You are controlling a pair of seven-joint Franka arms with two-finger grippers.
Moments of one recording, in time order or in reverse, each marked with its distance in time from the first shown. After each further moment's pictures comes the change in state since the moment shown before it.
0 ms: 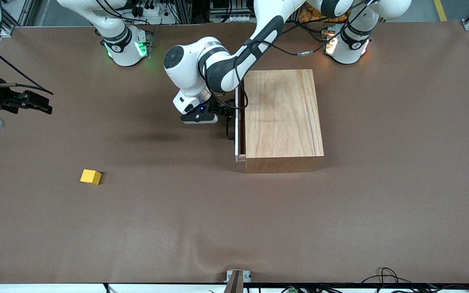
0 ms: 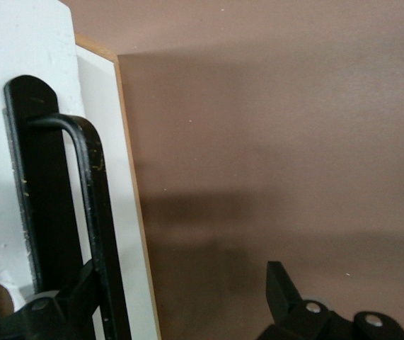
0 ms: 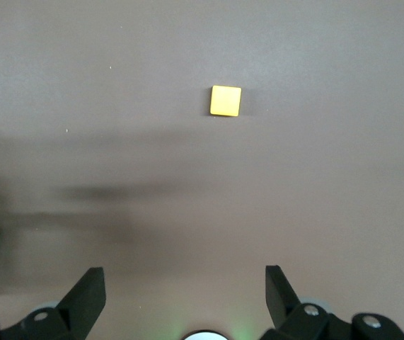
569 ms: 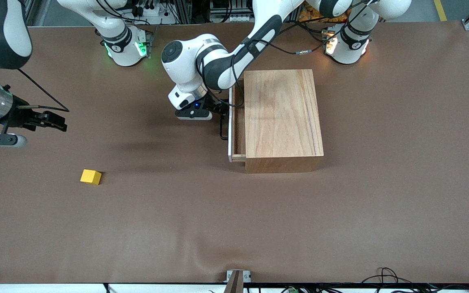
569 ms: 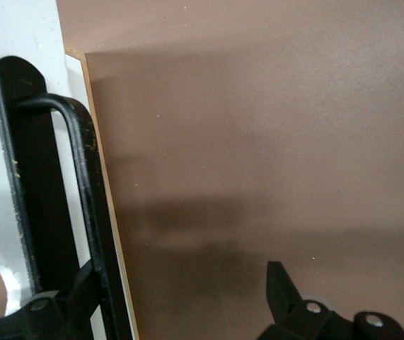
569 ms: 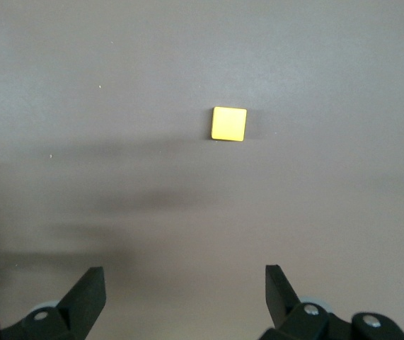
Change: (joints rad) left arm -0.001 0.000 -0.031 0.001 0.000 0.041 0.002; right arm -0.002 0.008 -0.001 -0.183 0.000 0.239 0.000
